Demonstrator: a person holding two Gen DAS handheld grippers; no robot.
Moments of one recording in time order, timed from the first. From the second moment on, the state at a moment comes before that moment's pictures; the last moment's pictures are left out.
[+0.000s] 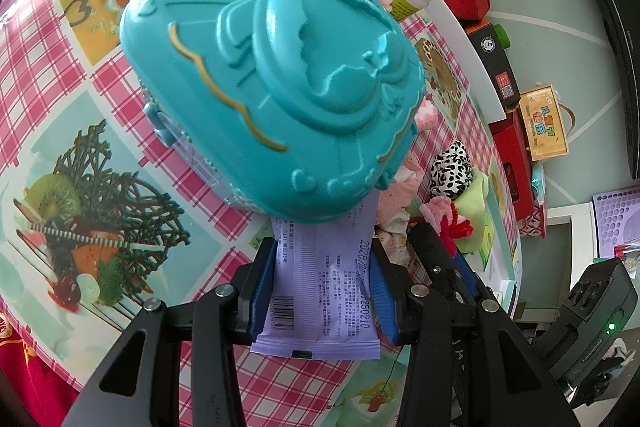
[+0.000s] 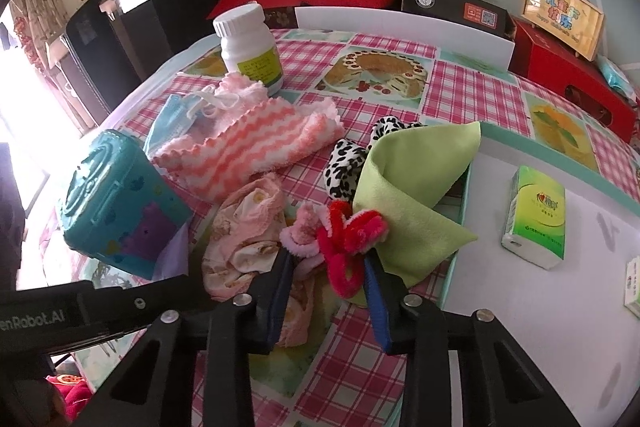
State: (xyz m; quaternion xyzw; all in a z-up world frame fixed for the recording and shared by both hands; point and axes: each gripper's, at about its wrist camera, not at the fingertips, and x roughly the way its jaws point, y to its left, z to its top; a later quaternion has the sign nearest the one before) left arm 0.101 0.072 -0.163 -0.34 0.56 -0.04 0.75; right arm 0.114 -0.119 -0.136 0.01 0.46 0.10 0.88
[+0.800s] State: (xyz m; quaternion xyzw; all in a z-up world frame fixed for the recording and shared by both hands) left arm 0.105 0.055 -0.151 -0.33 0.55 -0.07 0.76; right arm 0.098 -0.128 -0.111 0.03 0.42 0.11 0.90
